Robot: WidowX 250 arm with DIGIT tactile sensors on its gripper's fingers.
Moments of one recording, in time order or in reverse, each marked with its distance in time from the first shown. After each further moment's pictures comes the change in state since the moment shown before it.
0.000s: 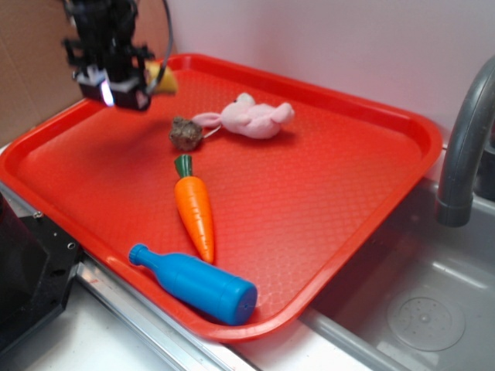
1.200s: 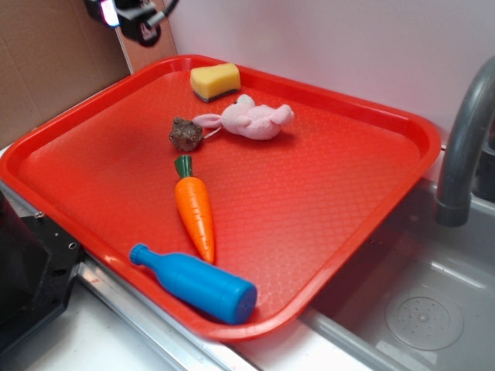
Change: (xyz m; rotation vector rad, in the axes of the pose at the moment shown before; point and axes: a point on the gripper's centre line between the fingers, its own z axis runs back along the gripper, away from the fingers) arm 0.045 0.031 0.022 0.108 0.026 -0.159
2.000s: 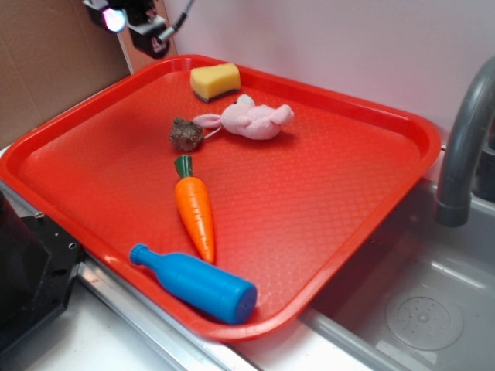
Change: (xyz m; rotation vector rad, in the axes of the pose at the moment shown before) arm 0.023 -0.003 -0.017 0.021 -0.080 -0.125
